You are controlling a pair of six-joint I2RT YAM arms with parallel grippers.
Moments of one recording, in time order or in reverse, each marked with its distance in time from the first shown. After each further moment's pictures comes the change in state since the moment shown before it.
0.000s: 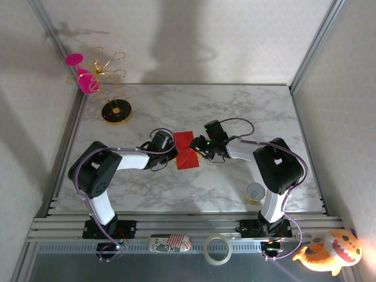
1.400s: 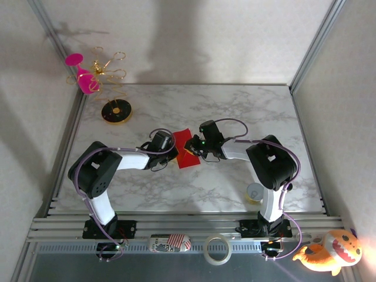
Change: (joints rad) left arm 0.002 -0.006 -0.002 -0.012 0.000 -0.032; right arm 0.027 0.068 0.014 0.161 -0.091 0.025
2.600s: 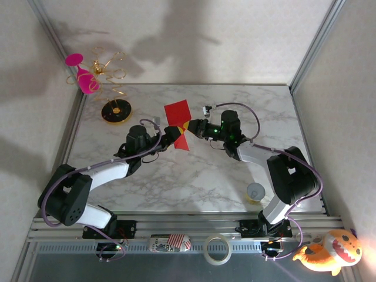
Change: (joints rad) left arm 0.109 -0.337 -0.169 0.417 0.428 -0.051; right arm -0.102 -0.230 -0.112 0.518 -0.315 -0.005
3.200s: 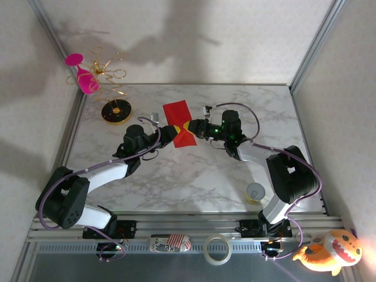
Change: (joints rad) left arm 0.000 -0.030 0.000 0.077 -0.008 0.028; right arm -0.012 0.011 -0.001 0.017 -0.042 0.023
